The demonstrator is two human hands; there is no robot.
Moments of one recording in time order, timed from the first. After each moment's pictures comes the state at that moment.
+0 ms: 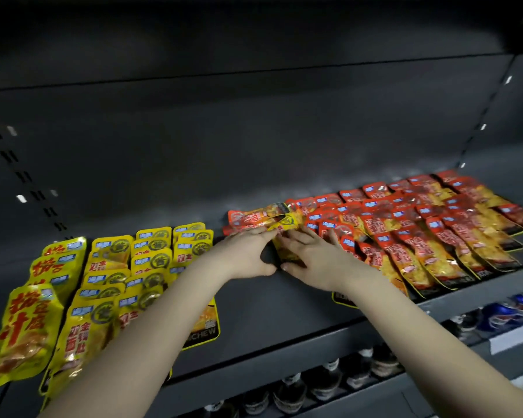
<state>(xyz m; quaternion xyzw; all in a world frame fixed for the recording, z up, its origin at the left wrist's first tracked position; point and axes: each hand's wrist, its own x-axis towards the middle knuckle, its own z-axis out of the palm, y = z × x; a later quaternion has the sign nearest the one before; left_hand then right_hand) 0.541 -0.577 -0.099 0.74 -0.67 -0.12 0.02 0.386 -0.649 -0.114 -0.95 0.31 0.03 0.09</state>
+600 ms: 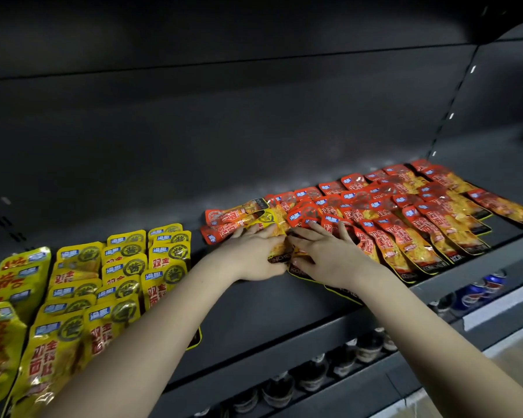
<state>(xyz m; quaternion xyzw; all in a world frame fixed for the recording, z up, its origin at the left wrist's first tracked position) 0.513 -0.603 -0.108 0.70 -0.70 -0.14 -0.05 0.351 -0.662 -0.119 -0.93 0.36 0.03 0.05</state>
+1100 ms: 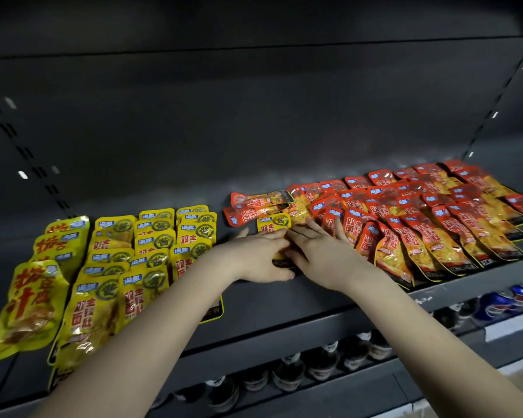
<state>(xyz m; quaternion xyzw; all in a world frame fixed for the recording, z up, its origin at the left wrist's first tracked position) 0.519 -0.558 -0.101 0.70 -0.69 -0.18 -0.05 0.381 -0.633 -0.124 -0.94 0.32 0.00 0.05</state>
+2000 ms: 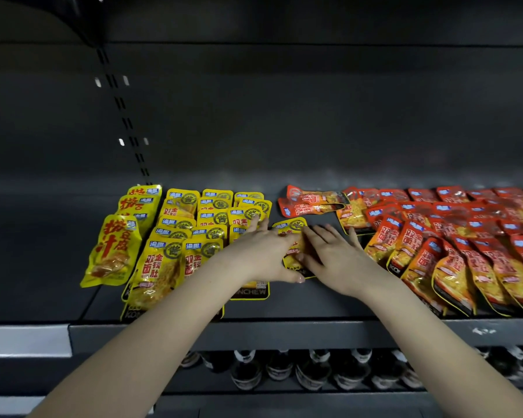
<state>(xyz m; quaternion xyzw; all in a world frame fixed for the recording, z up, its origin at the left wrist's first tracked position) 0.542 -0.503 -0.103 0.78 -0.61 -0.10 -0.05 0.421 -0.610 -0.133 -0.96 0.26 0.02 0.07</state>
